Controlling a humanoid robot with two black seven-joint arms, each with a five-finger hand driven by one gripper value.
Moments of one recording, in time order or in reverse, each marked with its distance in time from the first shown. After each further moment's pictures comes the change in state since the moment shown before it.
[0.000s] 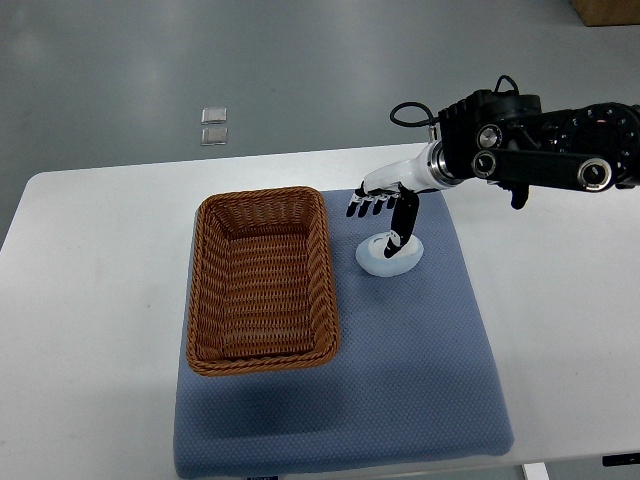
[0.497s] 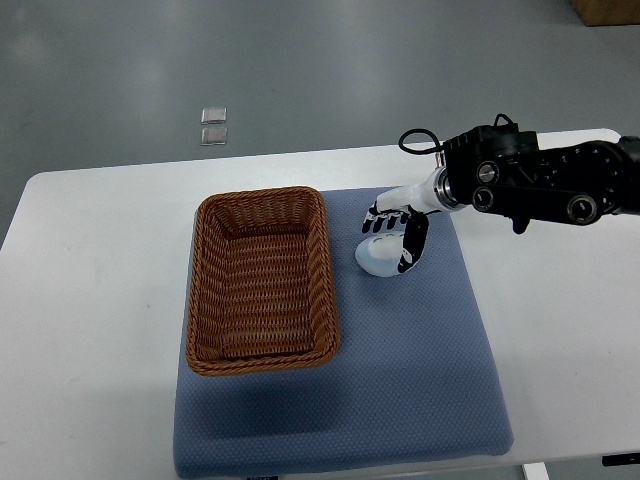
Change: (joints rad) left arm 0.000 0.000 0.000 0.000 0.000 0.000 0.000; right arm -0.097 0.020 0.000 -0.043 -0.099 -0.047 0.001
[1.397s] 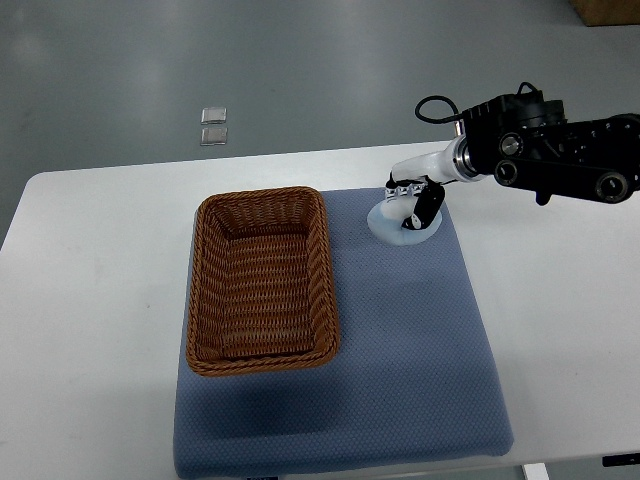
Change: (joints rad) left arm 0.000 0.000 0.000 -0.003 0.001 0.000 0.000; right arm 0.107 -0.093 0.014 0.047 -0.056 0.043 0.005
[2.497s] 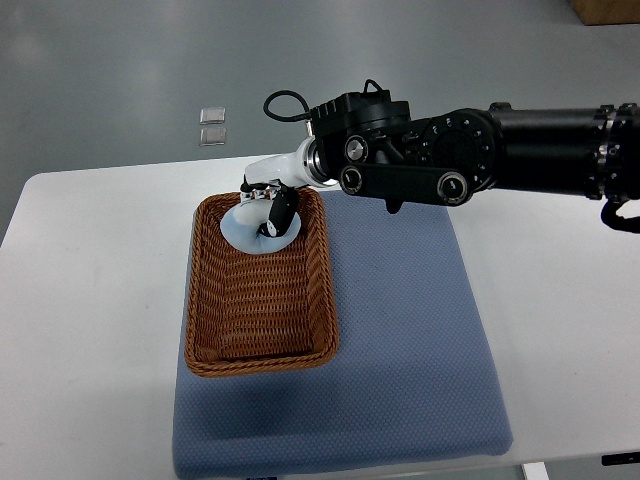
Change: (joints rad) left arm 0.000 0.000 0.000 -0.006 0.000 -0.001 0.000; right arm 0.057 0.425 0.004 -0.191 0.208 -0.110 0.008
